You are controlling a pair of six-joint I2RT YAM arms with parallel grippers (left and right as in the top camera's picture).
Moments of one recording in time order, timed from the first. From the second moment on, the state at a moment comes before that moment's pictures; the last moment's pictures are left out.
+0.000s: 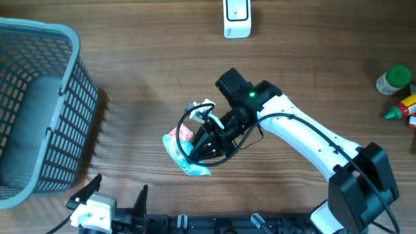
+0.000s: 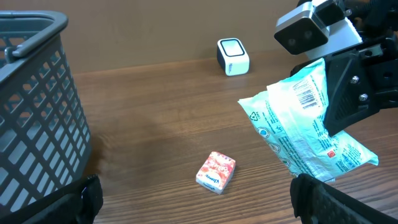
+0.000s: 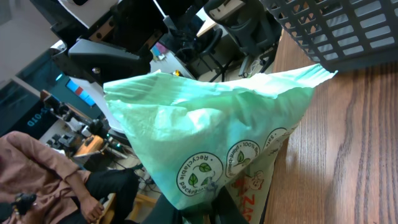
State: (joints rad) left arm 0.00 0.01 0.91 -1.19 0.23 0.06; right arm 0.65 1.72 1.27 -0.99 -1.44 -0.73
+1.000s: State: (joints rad) left arm 0.00 0.01 0.91 -1.19 0.23 0.06; right arm 0.61 1.72 1.27 -0.70 -0.70 0.02
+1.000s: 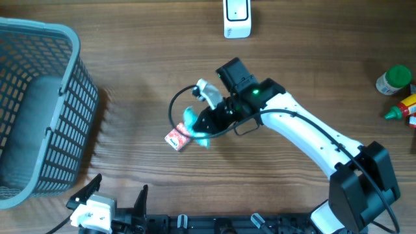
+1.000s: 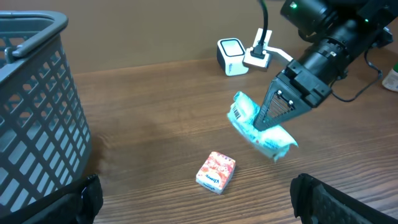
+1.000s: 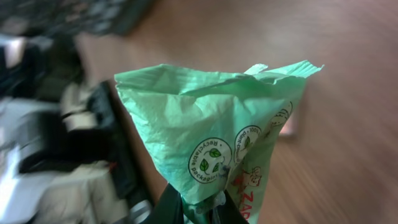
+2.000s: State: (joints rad) left arm 0.00 0.01 0.91 -1.19 0.23 0.06; right arm 0.39 1.90 1.41 -0.15 0.22 -0.65
